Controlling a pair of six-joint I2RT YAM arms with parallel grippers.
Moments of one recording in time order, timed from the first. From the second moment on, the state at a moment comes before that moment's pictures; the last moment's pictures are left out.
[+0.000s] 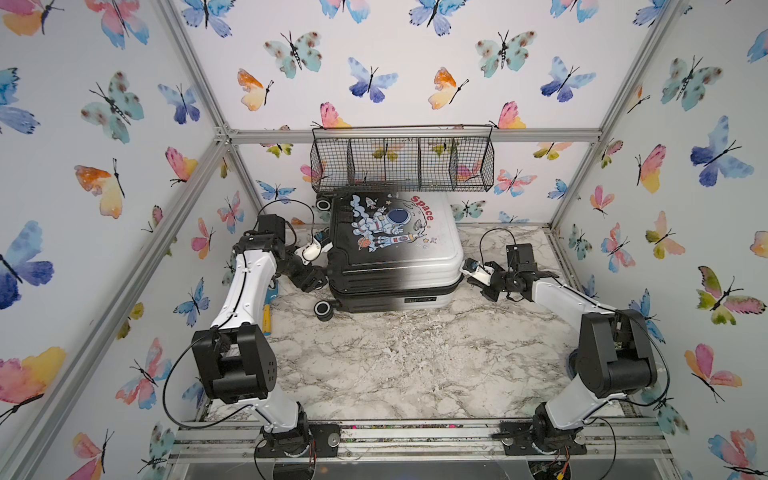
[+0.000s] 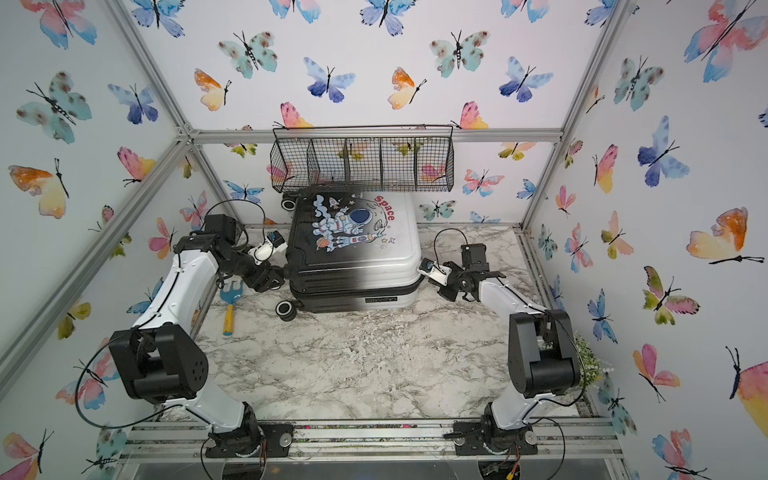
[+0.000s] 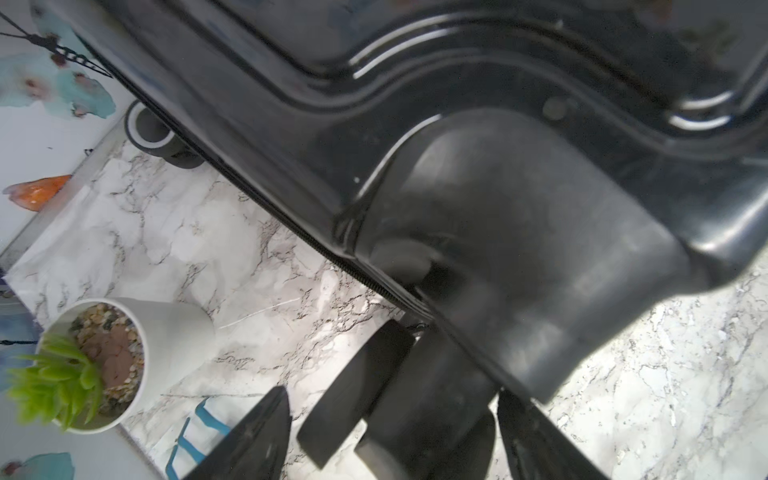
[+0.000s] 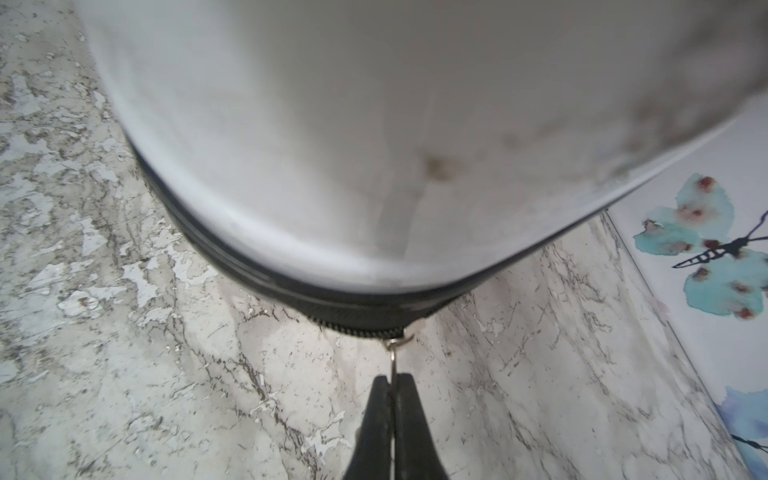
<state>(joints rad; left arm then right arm) 0.09 1.65 1.54 -1.06 0.43 0.89 0.18 1.65 1.05 -0.27 -0.51 -1.00</state>
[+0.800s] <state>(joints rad) 0.11 1.64 1.48 -1.03 0.59 0.96 0.16 1.69 1.11 -0.28 -0.48 -1.01</state>
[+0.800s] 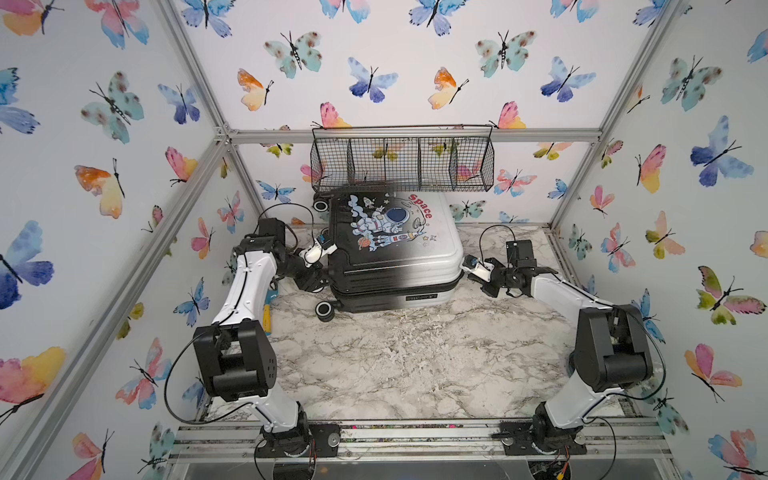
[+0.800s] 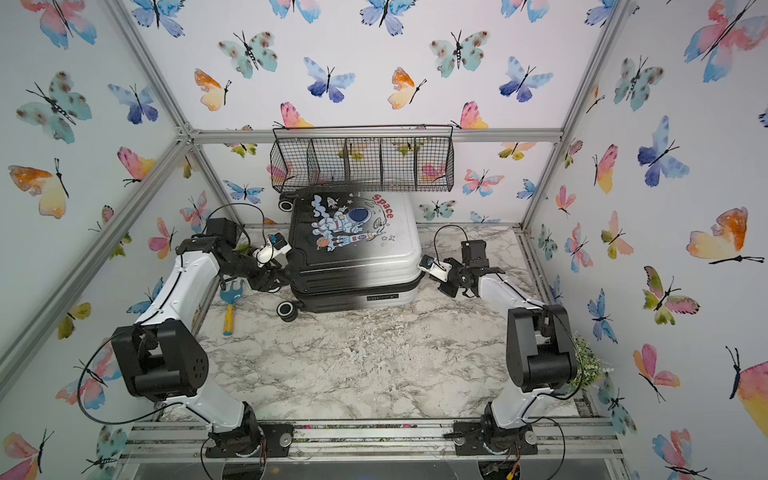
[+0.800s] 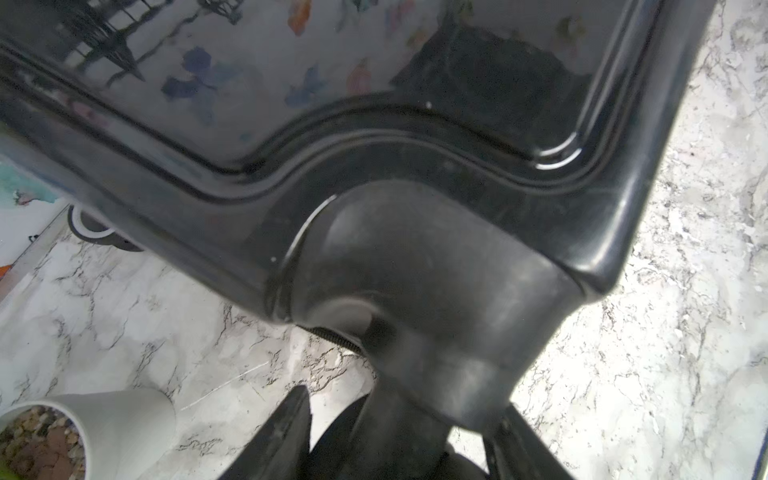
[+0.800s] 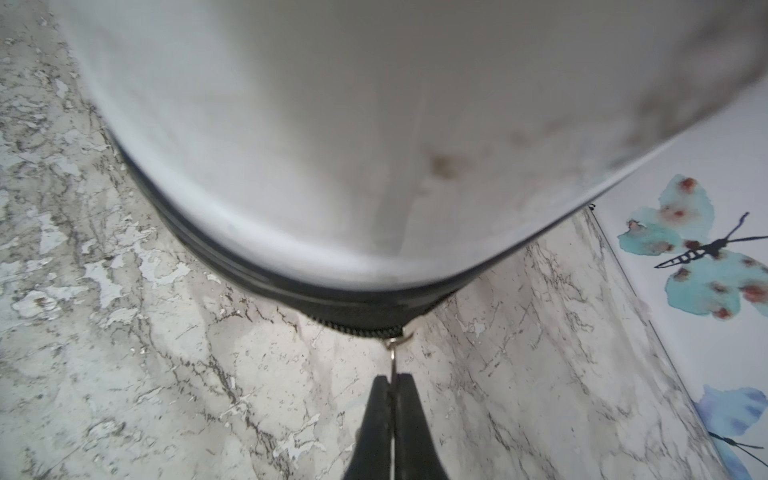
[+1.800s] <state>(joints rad) 0.08 1.74 1.50 -1.12 0.63 0.89 0.12 1.71 1.12 -0.23 -0.44 -1.03</state>
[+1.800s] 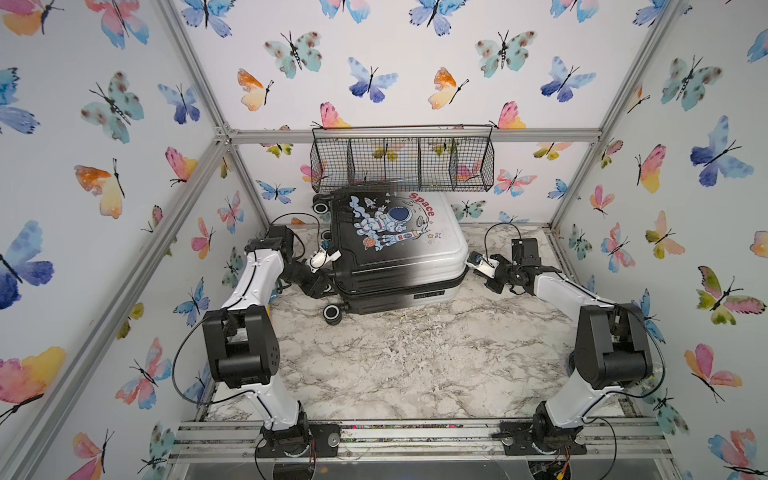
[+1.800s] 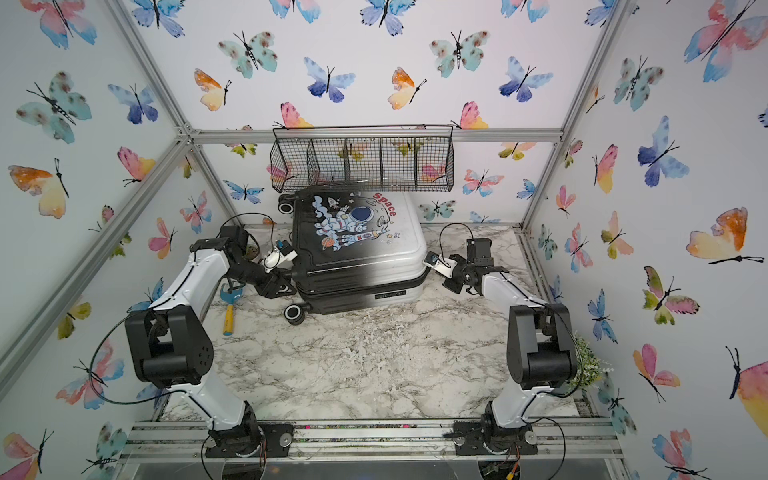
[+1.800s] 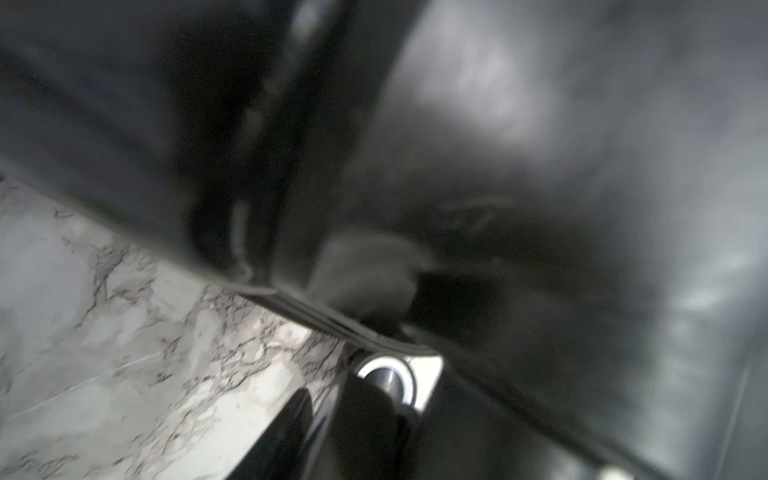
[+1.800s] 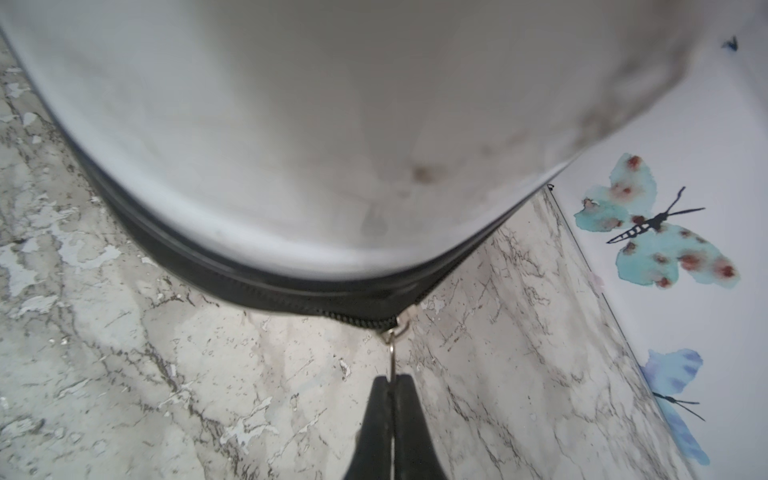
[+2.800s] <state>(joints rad) -0.01 1.65 1.61 -1.09 0.57 0.66 0.26 1.43 0.92 -0.32 -0.33 -0.97</state>
